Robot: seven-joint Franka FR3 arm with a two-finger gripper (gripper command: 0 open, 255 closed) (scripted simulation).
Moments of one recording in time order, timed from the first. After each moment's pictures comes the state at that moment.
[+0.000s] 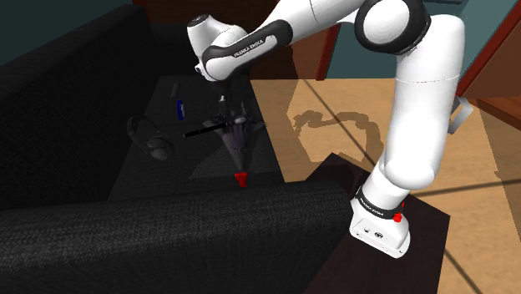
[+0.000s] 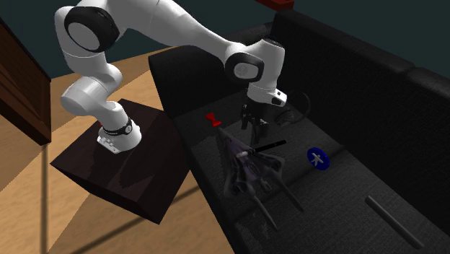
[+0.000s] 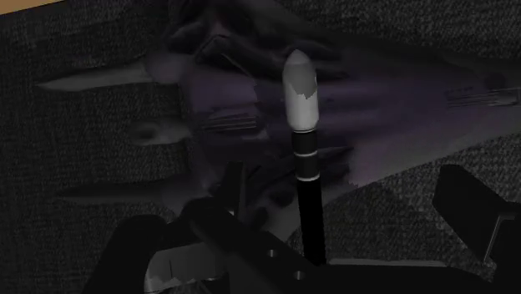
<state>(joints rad) 0.09 0.35 0.17 -1.74 -0.37 1.96 -0.35</state>
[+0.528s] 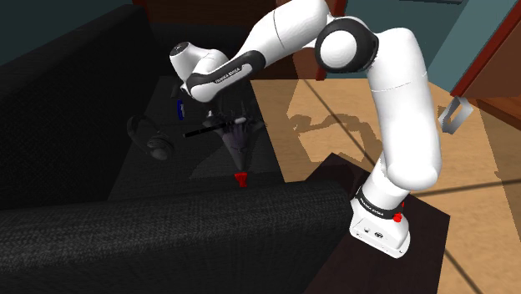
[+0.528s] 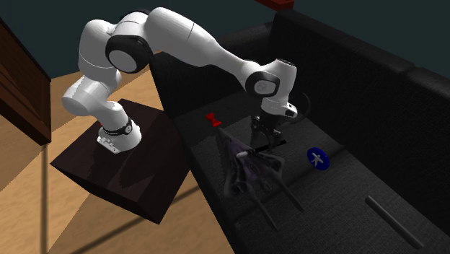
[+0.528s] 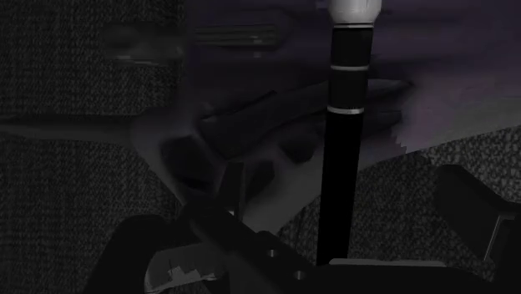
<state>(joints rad) 0.16 0.63 0.16 -1.51 -0.47 1.95 -0.39</state>
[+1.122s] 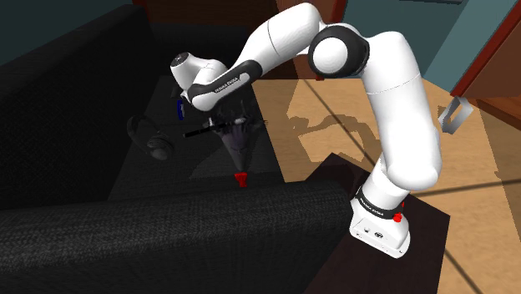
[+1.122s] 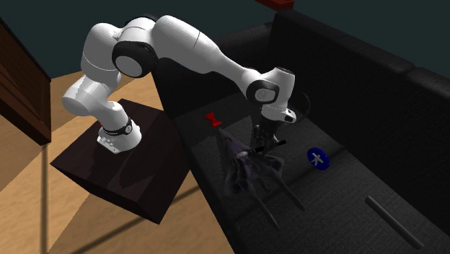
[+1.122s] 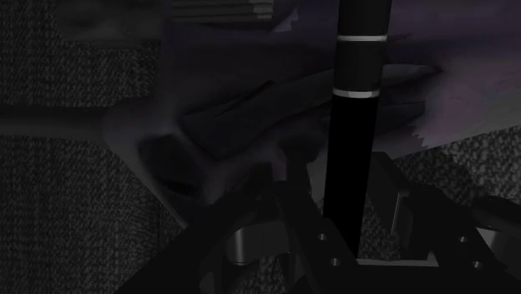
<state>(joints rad) 0.16 0.68 0.15 -1.50 -0.49 2.00 -0.37</state>
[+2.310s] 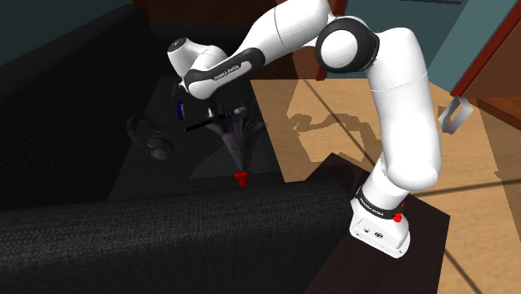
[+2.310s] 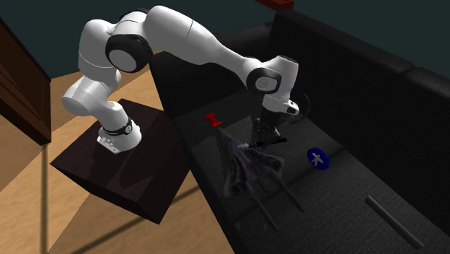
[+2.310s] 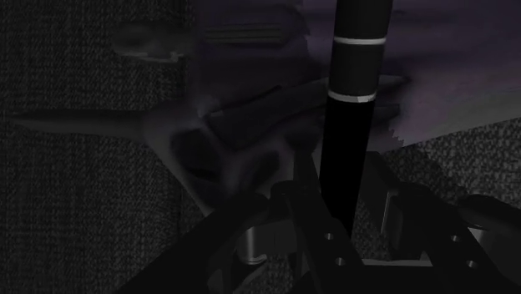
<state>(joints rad) 0.16 0.62 0.16 -1.49 -0.47 1.92 -0.40</state>
